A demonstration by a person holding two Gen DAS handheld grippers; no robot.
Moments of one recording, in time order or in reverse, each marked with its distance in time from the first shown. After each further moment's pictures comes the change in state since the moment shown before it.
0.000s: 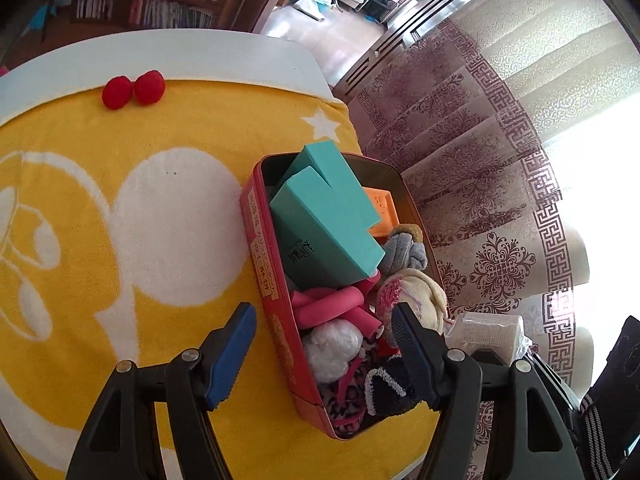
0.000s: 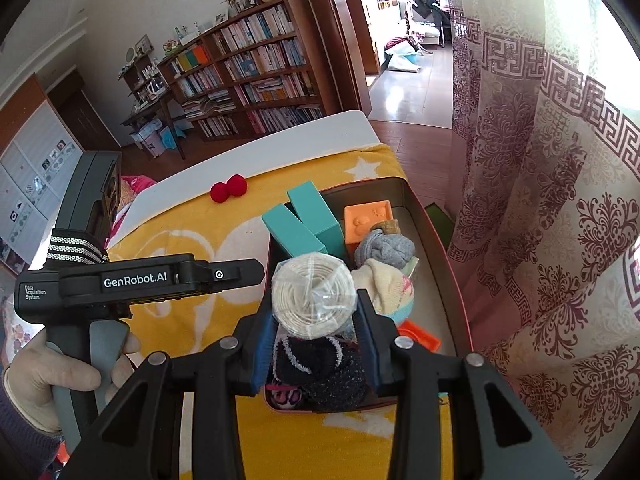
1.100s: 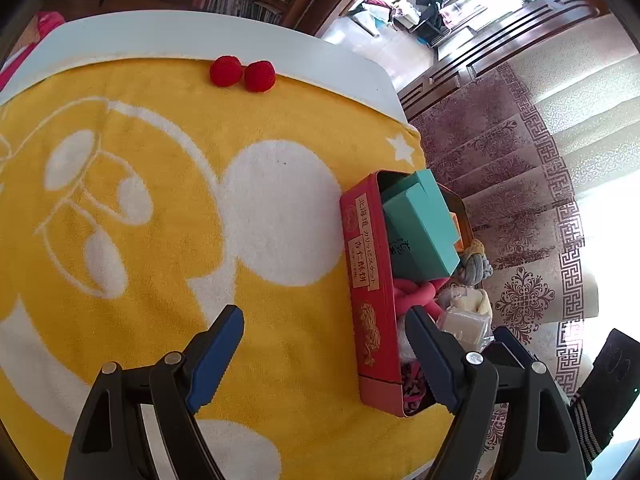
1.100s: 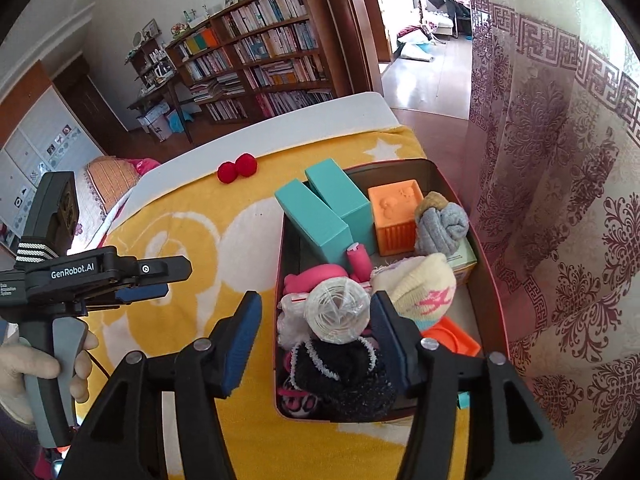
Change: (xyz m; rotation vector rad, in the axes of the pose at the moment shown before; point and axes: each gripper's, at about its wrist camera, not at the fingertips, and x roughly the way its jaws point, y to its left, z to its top) left arm -0.037 0.072 -0.018 -0.175 -0.045 0.079; right arm 0.020 0.011 -0.002 -0.008 0.040 0.025
